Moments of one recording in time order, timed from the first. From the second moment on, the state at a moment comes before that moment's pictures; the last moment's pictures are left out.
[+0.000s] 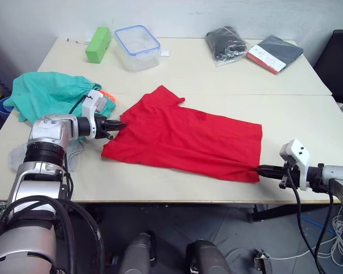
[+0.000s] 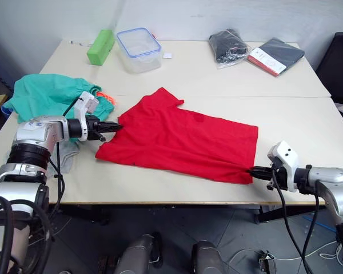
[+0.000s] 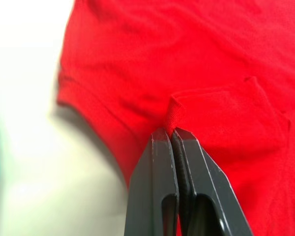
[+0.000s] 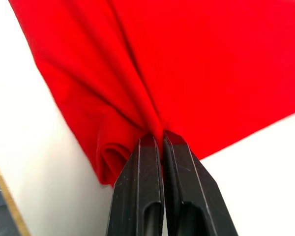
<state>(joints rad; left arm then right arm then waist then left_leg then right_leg) -1.04 0.66 -0.05 0.87 -0.23 0.59 -0.97 -0.22 -0.95 -0.07 0.14 0.45 0.42 1.09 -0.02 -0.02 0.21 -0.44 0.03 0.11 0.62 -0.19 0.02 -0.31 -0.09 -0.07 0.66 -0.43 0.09</state>
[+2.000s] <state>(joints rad) -0.51 0.71 -0.10 0.15 -0.14 0.41 -1.00 -0.15 -0.82 -0.22 -0.36 0.72 0.87 0.78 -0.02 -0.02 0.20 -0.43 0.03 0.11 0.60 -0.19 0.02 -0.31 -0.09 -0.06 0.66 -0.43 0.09</state>
